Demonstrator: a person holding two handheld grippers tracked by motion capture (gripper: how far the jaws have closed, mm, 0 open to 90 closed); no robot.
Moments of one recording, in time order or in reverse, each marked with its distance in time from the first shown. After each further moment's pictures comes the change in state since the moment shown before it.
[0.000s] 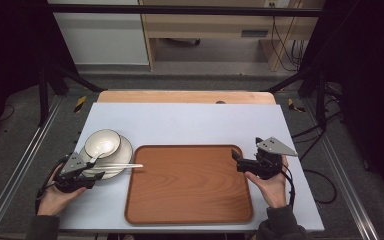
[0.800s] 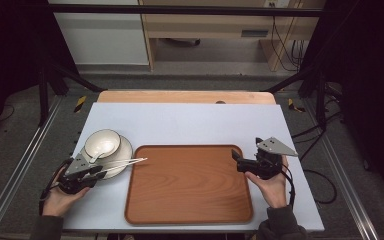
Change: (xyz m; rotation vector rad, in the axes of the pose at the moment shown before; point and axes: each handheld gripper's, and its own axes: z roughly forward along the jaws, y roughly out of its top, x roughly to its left) left arm -0.012 0.006 0.003 0.010 -0.027 0.010; right arm 0.000 0.000 0.000 0.000 0.003 0.001
